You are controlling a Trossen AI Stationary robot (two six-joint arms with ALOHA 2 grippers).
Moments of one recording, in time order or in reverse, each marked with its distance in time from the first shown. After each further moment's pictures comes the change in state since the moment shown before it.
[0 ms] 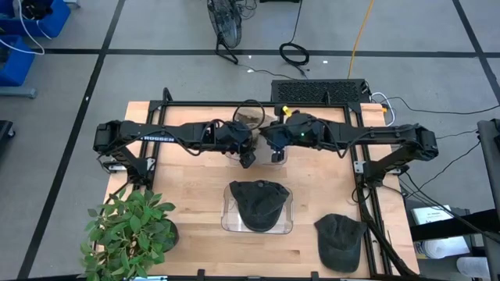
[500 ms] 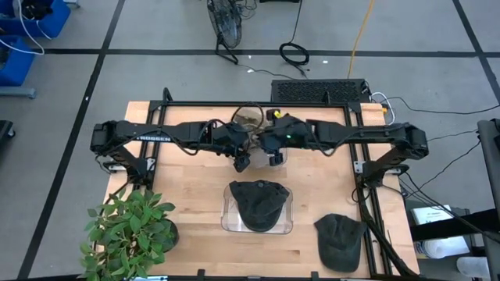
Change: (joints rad) left arm -0.008 -0.037 -0.002 -0.104 0.105 0.004; right arm -0.011 0.099 0.077 -0.171 -0.010 0.014
